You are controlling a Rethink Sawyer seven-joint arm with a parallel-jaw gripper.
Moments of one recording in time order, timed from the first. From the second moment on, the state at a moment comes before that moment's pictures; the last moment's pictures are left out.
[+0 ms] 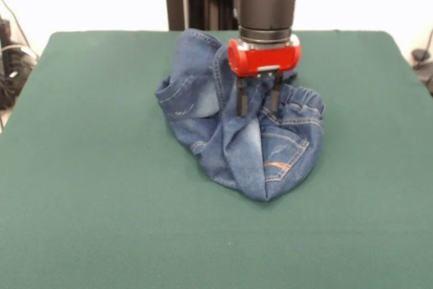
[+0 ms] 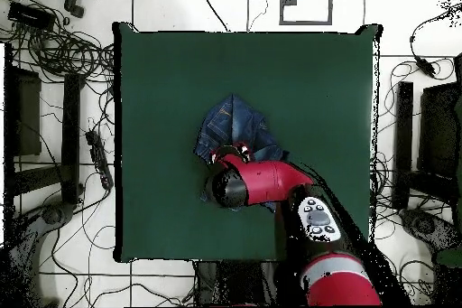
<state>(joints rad) -0.25 -0.55 0.12 1.78 -0.36 0.10 1.57</state>
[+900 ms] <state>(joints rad) -0.36 -0.59 0.37 1.89 -0.41 0.13 1.57</state>
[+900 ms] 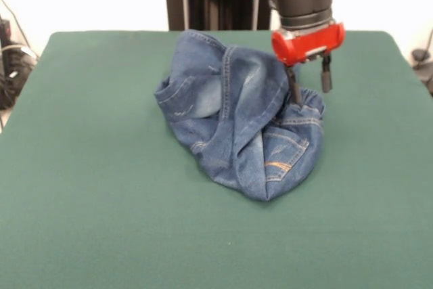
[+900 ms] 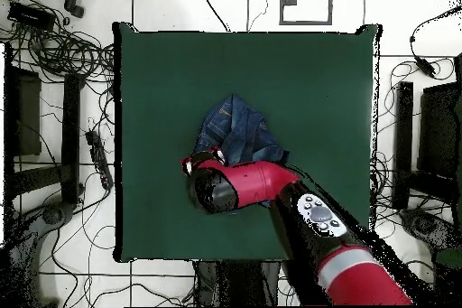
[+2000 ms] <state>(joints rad) 0.01 -0.58 0.08 1.76 -0.50 0.22 1.57</state>
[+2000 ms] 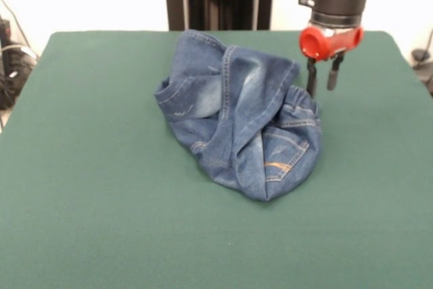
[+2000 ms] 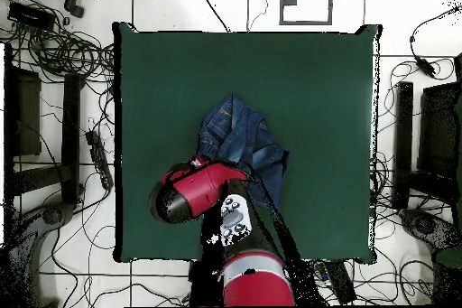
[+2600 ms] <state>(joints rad) 0.15 -0.59 -0.10 1.70 -0.50 0.22 1.57</state>
